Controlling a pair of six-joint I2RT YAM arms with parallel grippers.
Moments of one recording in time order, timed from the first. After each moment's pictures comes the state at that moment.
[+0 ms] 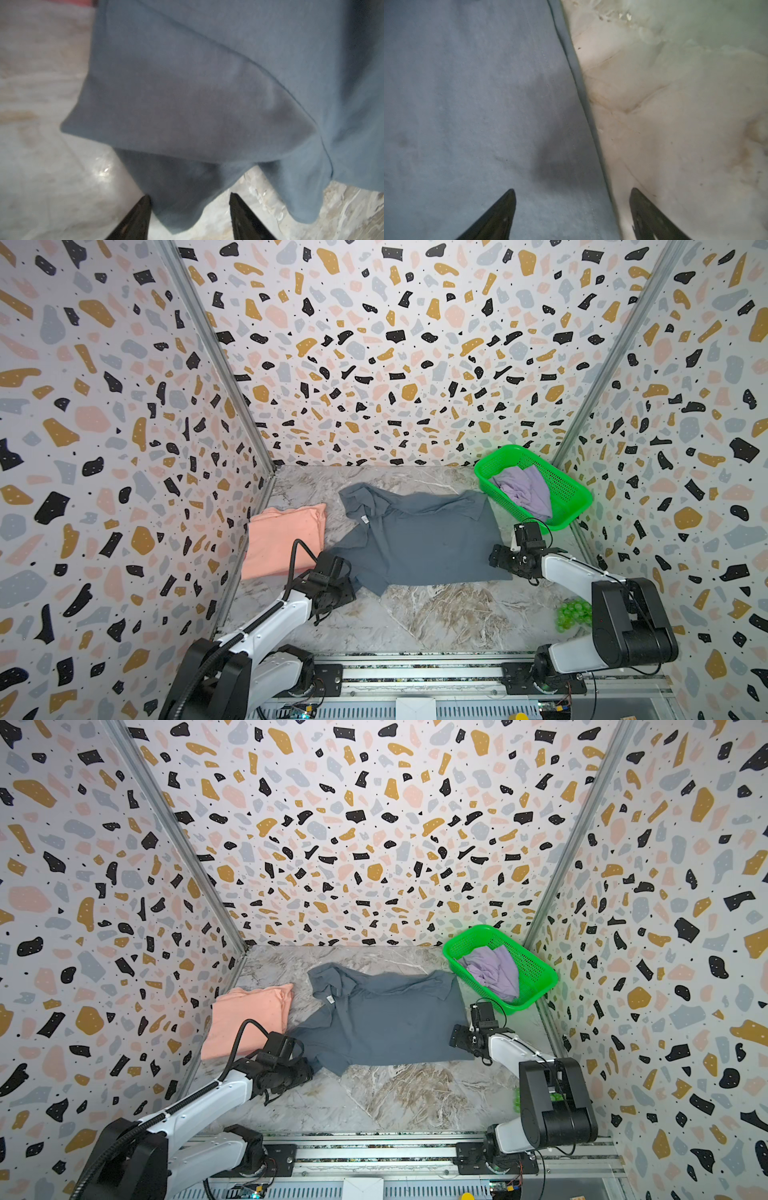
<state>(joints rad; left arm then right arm) -0.35 1.14 0.44 -0.44 0.04 -0.69 0.12 1.46 0.67 -0.27 -0.06 0.41</state>
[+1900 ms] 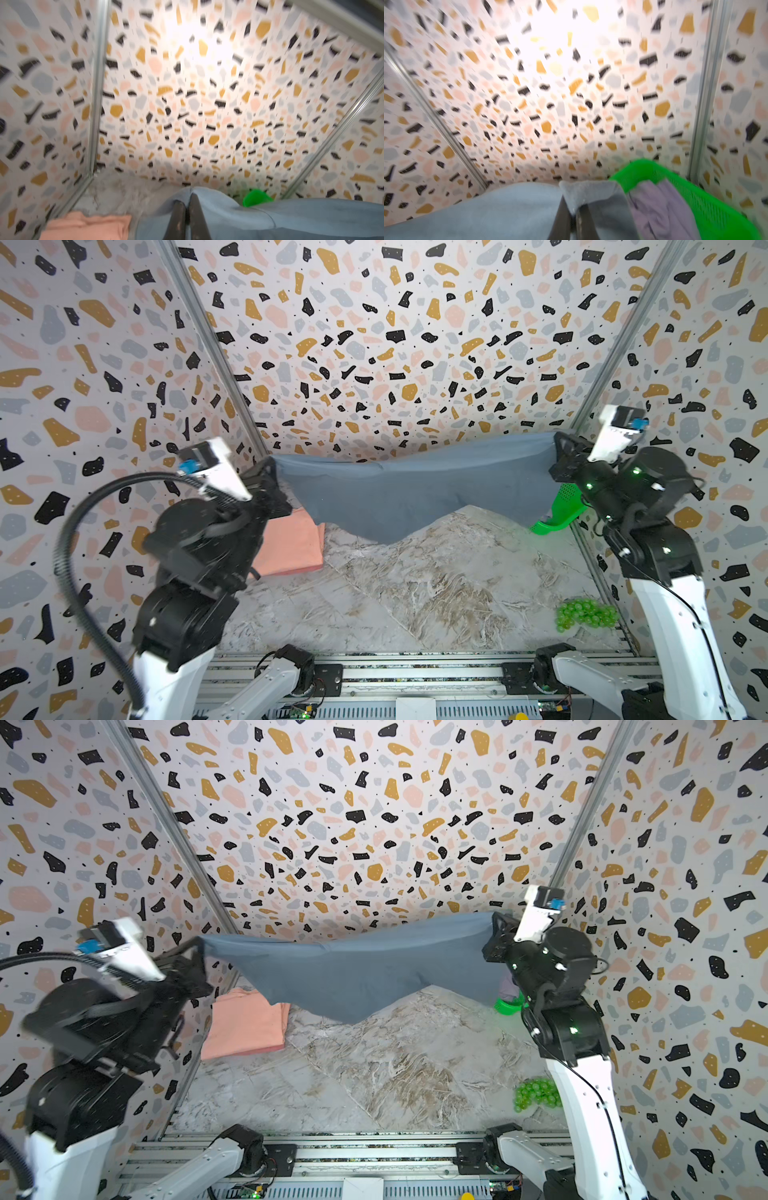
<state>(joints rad) -0.37 0.84 1.66 -0.63 -0.33 -0.29 0.23 1.06 1.68 -0.49 0.00 0.21</state>
